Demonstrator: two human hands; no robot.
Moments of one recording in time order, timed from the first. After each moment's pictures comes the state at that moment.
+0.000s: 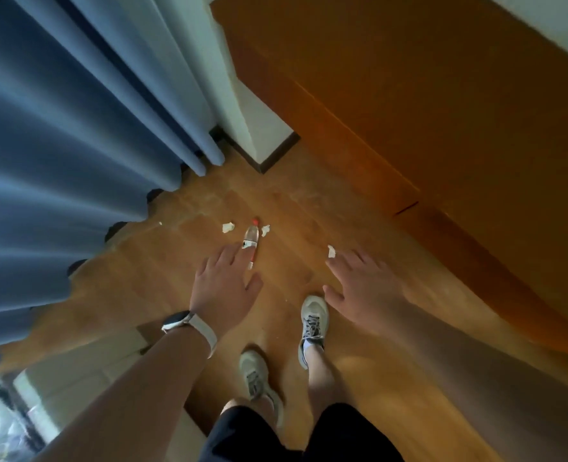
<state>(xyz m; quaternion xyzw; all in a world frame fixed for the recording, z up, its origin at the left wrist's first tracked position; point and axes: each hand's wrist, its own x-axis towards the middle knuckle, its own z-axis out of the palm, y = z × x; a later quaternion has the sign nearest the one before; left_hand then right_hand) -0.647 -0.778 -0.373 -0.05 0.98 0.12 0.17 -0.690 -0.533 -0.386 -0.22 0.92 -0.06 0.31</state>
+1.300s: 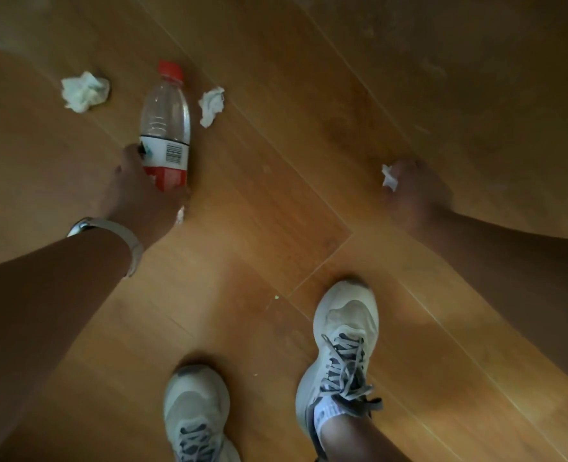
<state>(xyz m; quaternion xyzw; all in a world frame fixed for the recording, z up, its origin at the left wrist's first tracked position) -0.712 -0.890 -1.033 -0.35 0.87 0.27 0.23 -0.766 -0.523 -1.061 0.03 0.96 -0.05 0.28</state>
